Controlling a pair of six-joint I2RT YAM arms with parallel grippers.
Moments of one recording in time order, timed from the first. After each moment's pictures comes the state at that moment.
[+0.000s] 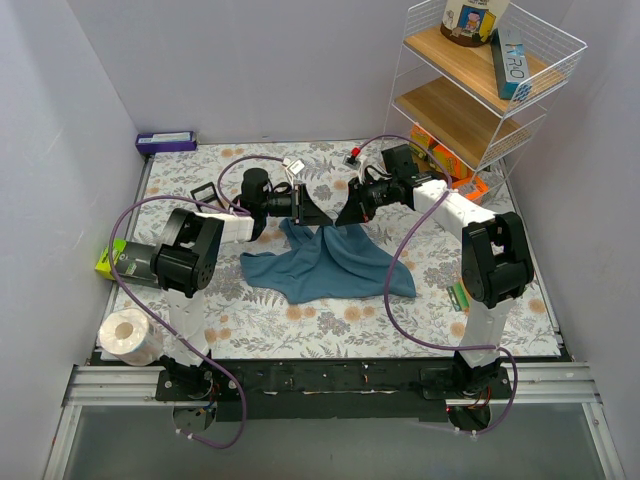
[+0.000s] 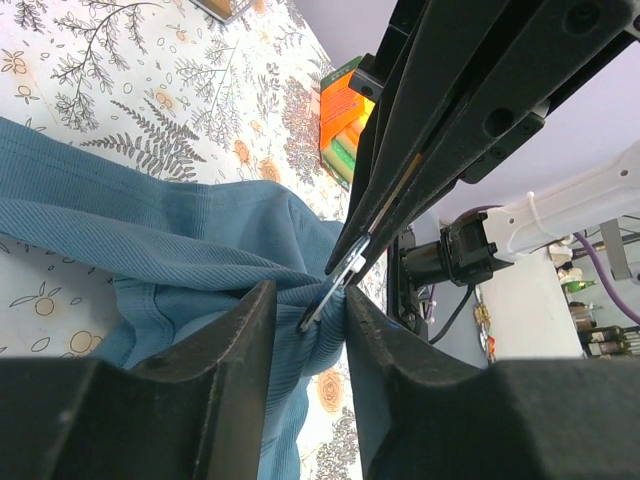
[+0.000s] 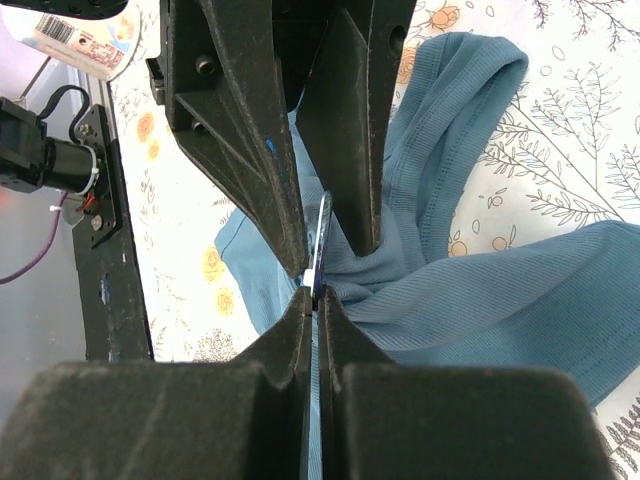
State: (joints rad) left arm -0.33 2.03 1.13 0.70 1.15 -0.74; right arm 0.41 1.89 1.43 -0.39 -0.98 -0.11
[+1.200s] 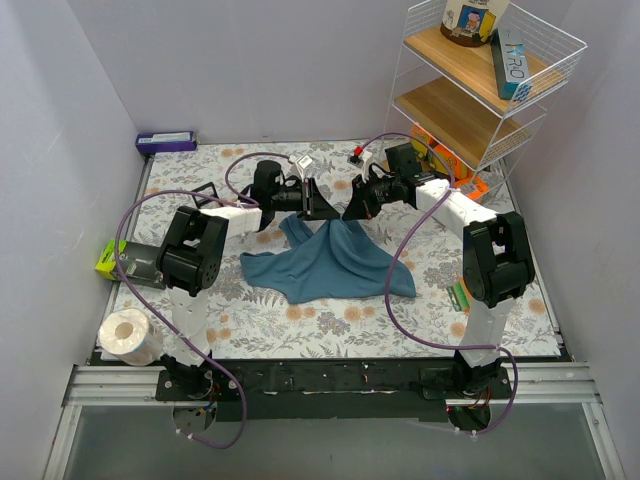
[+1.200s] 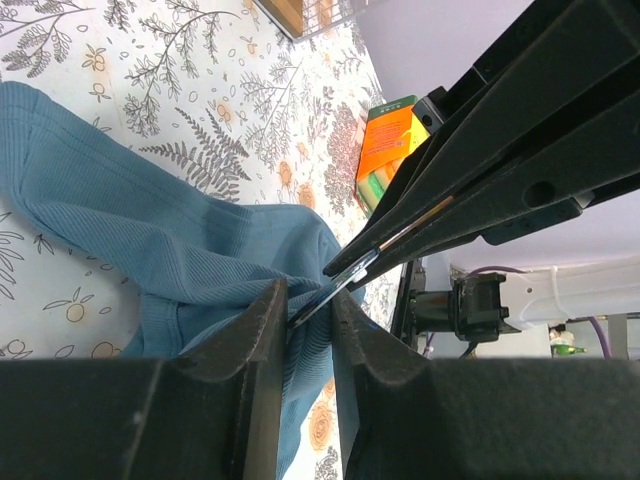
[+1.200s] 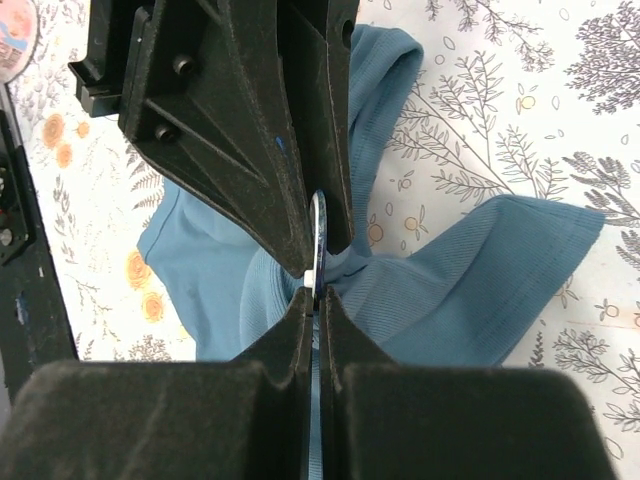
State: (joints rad) left arm -0.38 2.06 1.27 0.42 0.98 -0.74; right arm 0.39 1.89 1.43 -0.38 -0.85 -0.16
